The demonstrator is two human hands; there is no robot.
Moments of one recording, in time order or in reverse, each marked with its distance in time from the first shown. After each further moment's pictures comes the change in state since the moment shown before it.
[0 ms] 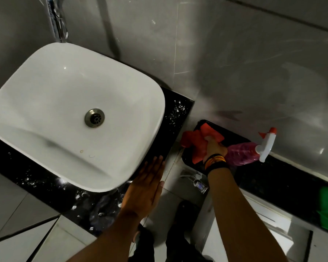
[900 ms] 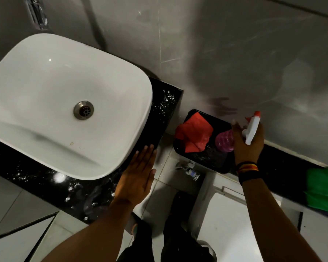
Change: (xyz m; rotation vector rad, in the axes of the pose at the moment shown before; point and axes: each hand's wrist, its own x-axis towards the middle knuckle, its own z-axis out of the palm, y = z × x) left_hand 0.000 0.003 0.000 0.075 -0.004 0.007; right_hand -0.027 -0.057 -0.107 -0.402 0.057 -0.854
